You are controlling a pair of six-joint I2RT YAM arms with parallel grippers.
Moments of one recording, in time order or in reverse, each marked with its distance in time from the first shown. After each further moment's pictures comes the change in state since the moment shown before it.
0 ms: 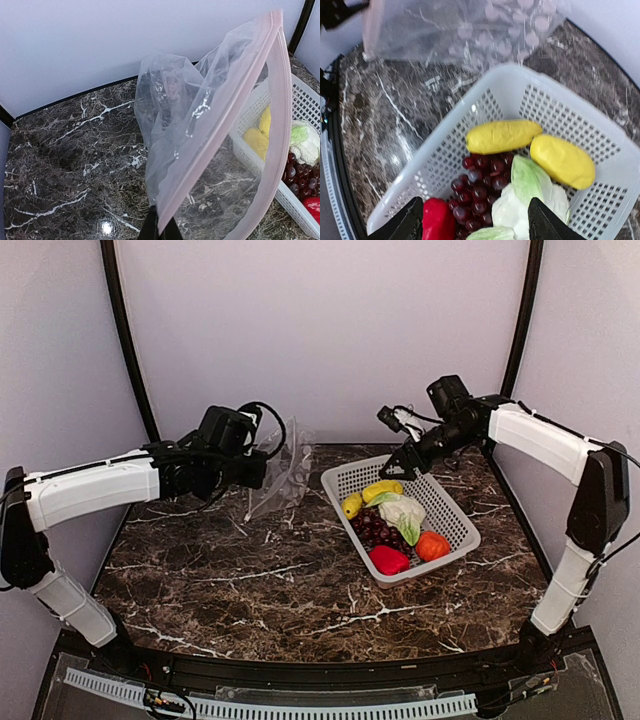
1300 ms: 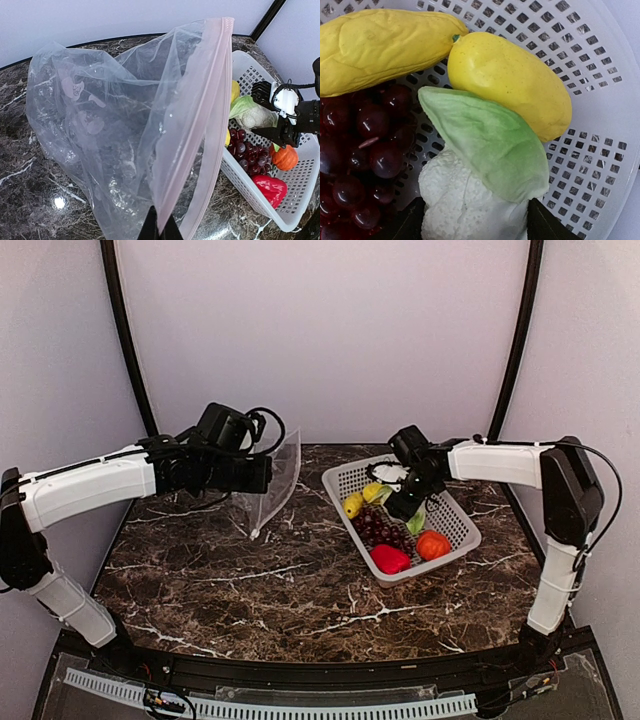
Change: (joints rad) left arm 0.004 -0.001 0.061 -0.151 0.260 -0.192; right arm 0.140 0.128 -0.253 0.194 0.769 -0.092
